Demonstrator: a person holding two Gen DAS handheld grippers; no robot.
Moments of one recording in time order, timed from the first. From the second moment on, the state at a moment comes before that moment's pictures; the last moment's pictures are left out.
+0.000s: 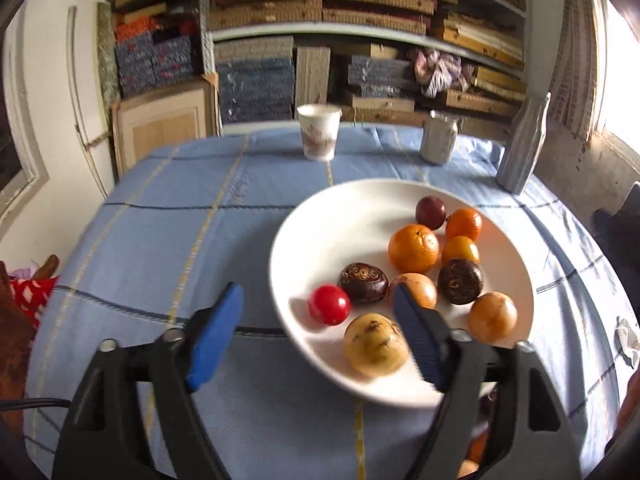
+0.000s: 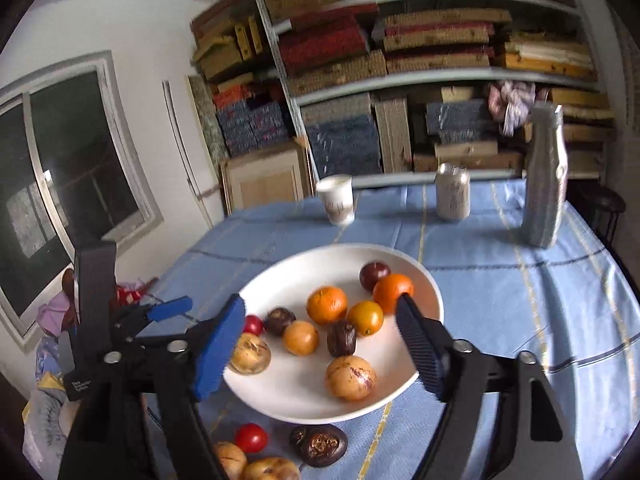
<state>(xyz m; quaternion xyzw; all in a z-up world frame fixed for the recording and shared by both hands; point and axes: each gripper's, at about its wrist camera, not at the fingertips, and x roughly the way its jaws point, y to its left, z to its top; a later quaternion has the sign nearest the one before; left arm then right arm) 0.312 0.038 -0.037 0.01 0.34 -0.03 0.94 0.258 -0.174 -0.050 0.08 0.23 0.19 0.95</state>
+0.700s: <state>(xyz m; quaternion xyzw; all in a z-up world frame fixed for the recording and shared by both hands) 0.183 0.040 -0.079 0.08 0.36 -0.07 0.93 0.188 -0.221 -0.097 0.06 0.24 0.11 0.96</state>
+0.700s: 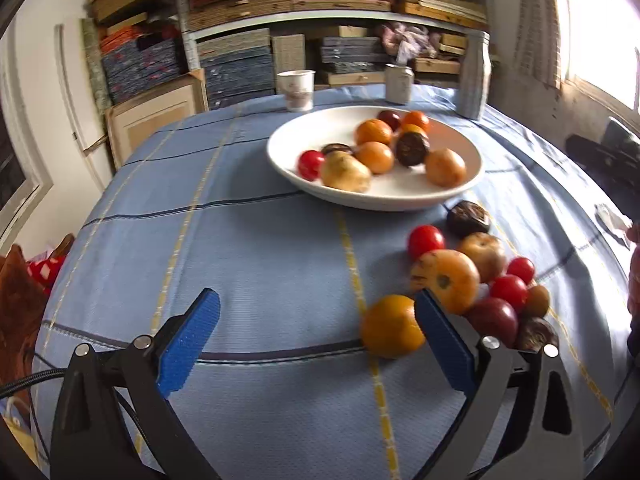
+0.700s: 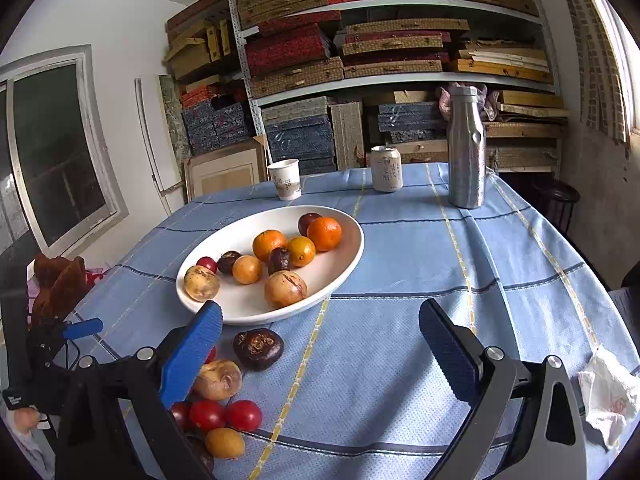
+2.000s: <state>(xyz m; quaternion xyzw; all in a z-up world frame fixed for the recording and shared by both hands) 0.181 0.087 -0.086 0.03 0.39 -0.03 0.92 0.194 -0.221 -0.100 0.07 0.26 0.11 0.96</state>
